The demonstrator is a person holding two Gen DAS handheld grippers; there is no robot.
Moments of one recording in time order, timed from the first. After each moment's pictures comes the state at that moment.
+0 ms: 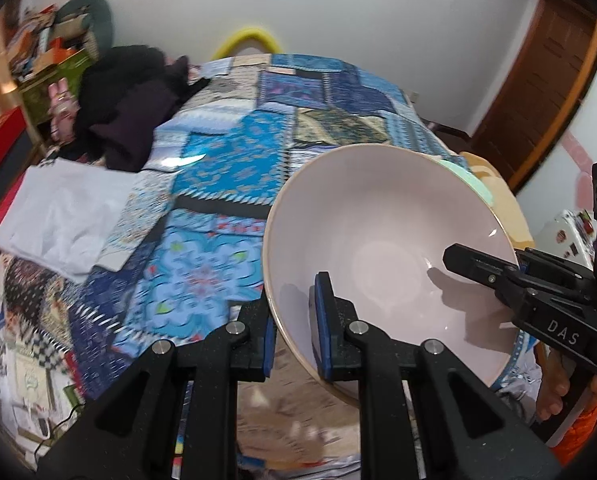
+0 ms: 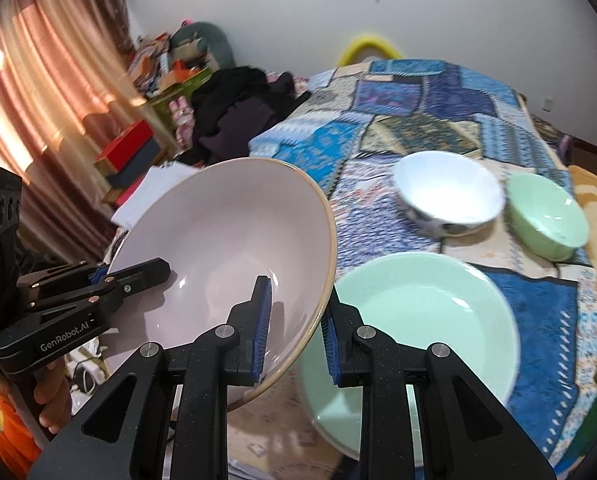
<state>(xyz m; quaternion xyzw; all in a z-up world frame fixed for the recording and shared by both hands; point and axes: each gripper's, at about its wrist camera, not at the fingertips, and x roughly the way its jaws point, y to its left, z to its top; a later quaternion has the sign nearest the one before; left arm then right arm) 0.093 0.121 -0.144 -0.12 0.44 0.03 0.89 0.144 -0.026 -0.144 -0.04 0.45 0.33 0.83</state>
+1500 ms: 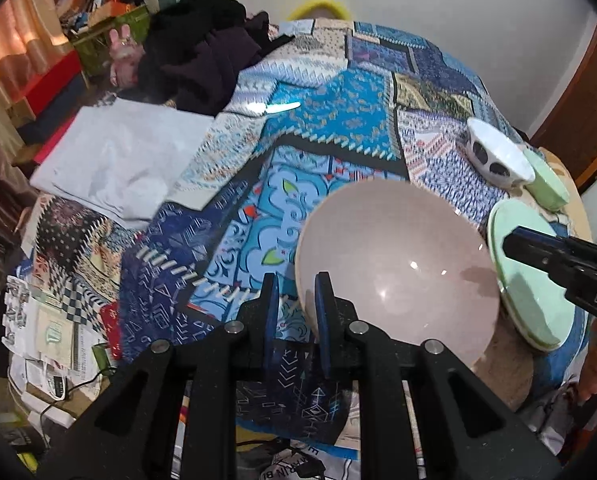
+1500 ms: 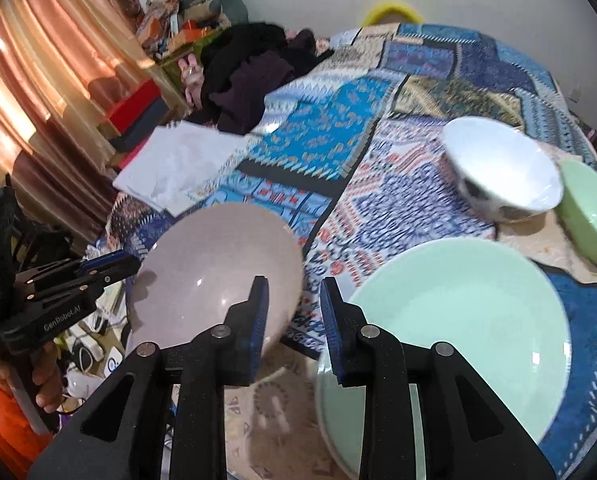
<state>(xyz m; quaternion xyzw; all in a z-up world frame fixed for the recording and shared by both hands) 0.071 0.190 -0.199 -0.13 0.48 0.12 0.86 0.159 -0.010 -0.168 -0.05 0.49 0.34 0.80</state>
